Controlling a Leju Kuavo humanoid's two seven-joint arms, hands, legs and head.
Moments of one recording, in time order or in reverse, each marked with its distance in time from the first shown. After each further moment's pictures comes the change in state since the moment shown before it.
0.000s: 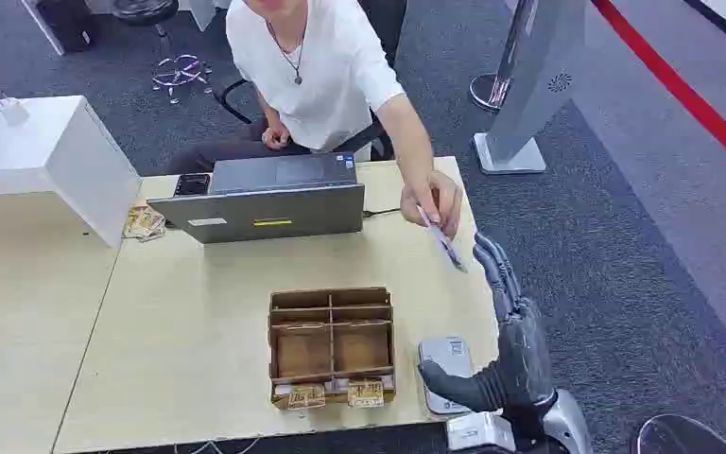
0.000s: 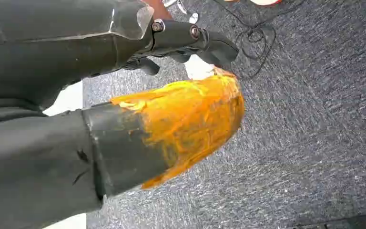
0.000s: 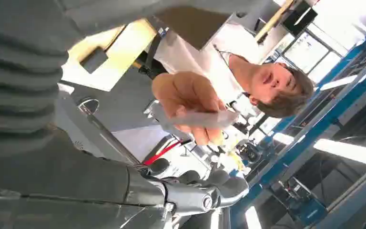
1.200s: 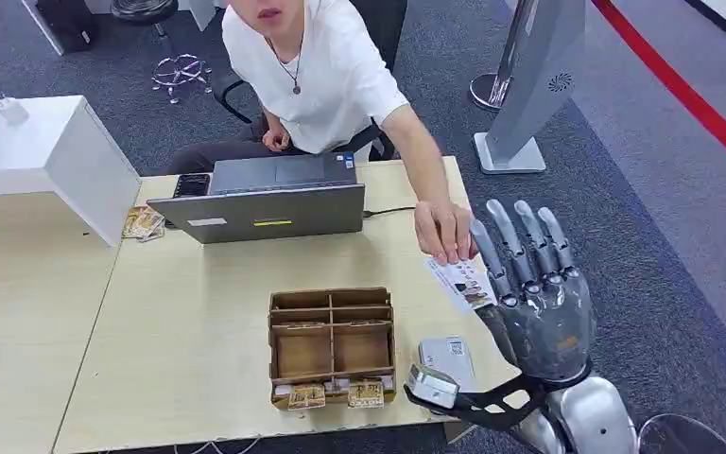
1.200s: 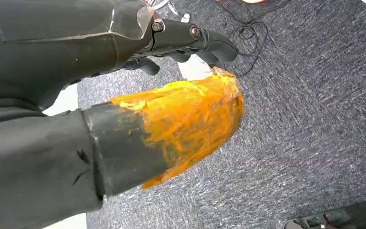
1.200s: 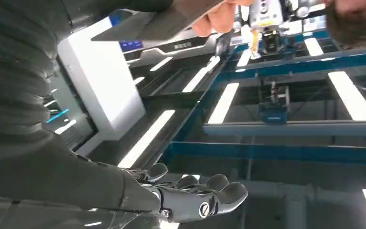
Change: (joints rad) left arm 0.000 -0.003 0.000 0.004 -0.035 -0.024 -0.016; right arm -0.080 0.201 -0.268 -0.056 0.846 -0.143 -0.077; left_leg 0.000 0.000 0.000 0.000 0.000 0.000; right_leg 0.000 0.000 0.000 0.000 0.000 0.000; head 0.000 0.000
